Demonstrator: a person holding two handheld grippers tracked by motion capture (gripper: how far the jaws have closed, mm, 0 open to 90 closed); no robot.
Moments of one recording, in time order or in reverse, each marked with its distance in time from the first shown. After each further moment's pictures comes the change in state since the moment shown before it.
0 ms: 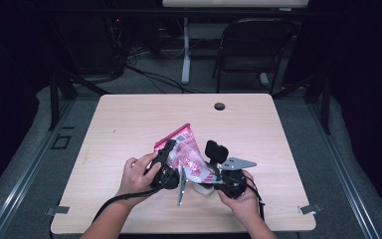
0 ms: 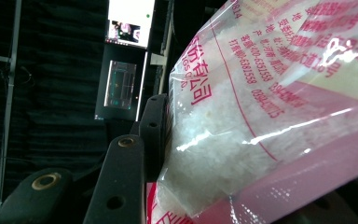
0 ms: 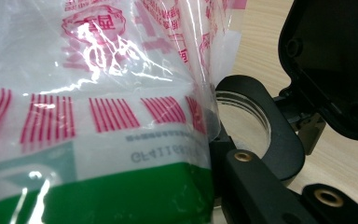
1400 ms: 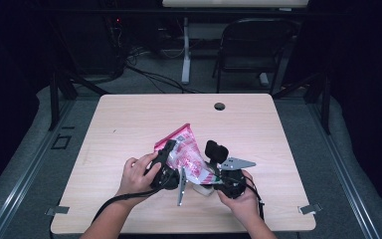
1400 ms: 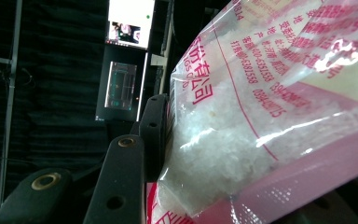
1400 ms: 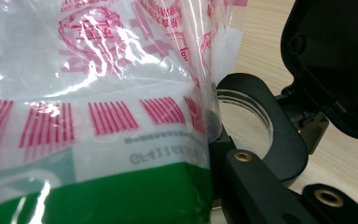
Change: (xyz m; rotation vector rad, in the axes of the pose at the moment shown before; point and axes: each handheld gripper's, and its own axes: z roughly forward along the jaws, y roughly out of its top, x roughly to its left) left arm 0.001 0.001 -0.001 -0.002 0.003 0.008; right arm 0.000 0.000 0.002 0.007 0.005 -0.001
